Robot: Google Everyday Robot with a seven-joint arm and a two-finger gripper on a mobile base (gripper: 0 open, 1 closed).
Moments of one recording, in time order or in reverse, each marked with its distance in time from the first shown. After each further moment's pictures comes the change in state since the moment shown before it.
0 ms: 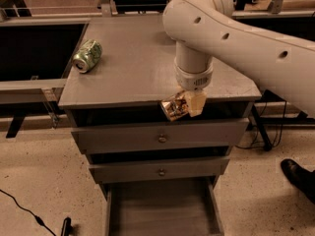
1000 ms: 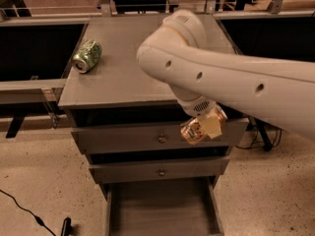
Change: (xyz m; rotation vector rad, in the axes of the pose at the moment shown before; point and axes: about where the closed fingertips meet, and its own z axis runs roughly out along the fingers) arm 0.021 0.074 0.002 -0.147 0.353 0.079
